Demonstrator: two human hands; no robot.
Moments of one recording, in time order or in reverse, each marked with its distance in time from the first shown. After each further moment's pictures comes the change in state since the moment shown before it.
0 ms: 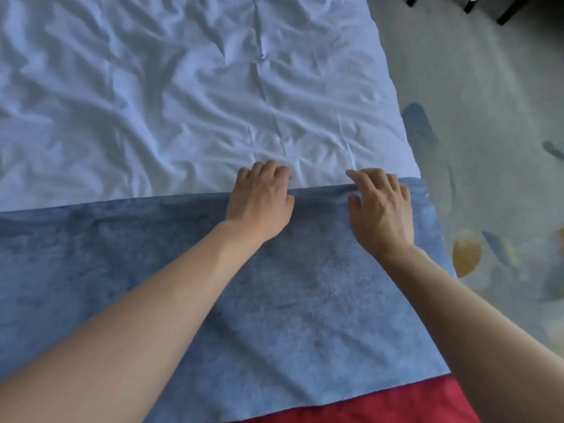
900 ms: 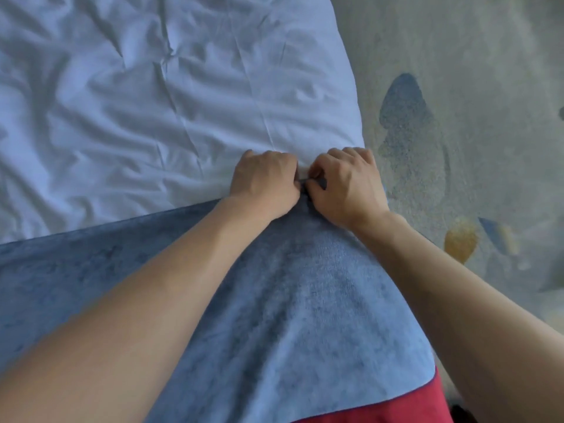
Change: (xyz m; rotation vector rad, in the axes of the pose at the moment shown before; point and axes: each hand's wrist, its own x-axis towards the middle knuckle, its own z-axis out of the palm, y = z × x) left_hand 0.124 0.108 0.022 0.036 -0.122 -0.026; right_hand 0.091 0.085 0.002 0.106 -0.141 -0.119
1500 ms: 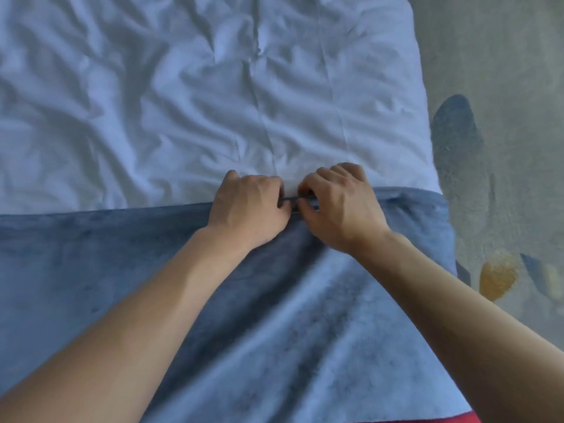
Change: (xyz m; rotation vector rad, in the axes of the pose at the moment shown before) left_hand -0.079 -0.113 -0.018 -0.055 0.036 -0.148; right_hand 0.011 -0.112 0.023 0.017 -0.080 -0.261
